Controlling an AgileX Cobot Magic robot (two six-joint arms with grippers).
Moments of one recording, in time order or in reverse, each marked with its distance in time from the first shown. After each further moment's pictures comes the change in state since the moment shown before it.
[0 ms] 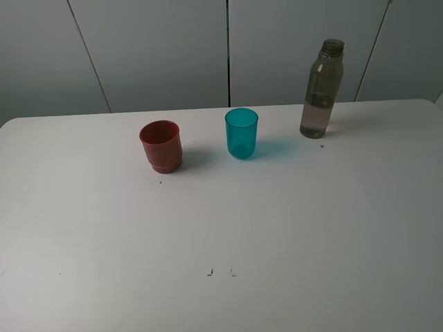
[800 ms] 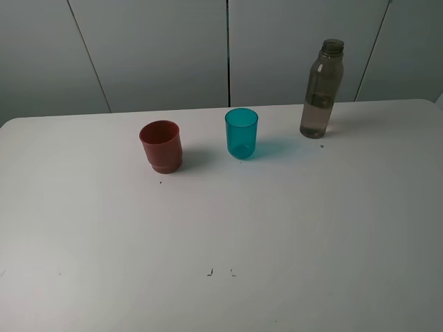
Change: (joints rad) left arm 0.000 0.000 0.000 0.000 0.000 0.000; right arm 0.000 0.000 0.000 0.000 0.000 0.000
